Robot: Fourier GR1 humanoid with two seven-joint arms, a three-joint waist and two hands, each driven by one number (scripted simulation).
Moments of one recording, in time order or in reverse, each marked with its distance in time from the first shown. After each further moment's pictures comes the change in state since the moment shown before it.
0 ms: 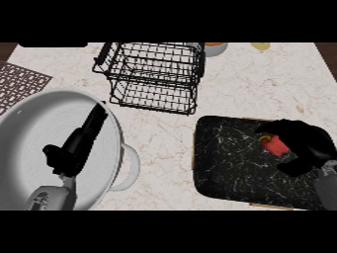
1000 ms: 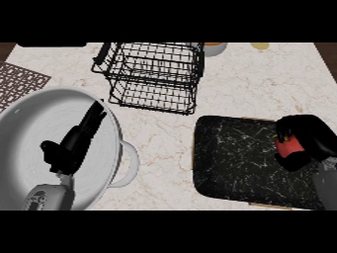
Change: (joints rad) left arm -0.008 -0.011 0.034 -0.017 -0.018 -0.016 0.040; right arm -0.014 0.104 -0.167 0.037 0.063 -0.108 0.133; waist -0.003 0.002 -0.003
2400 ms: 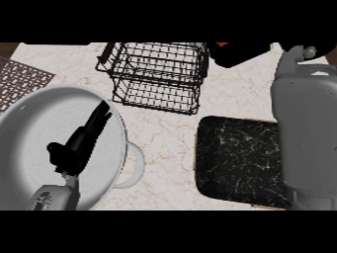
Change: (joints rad) left arm 0.003 -0.026 -0.018 -0.015 -0.024 -0.001 0.002; right arm -0.761 0.306 -0.136 -0.166 -0.254 0.128 0.789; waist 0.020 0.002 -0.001
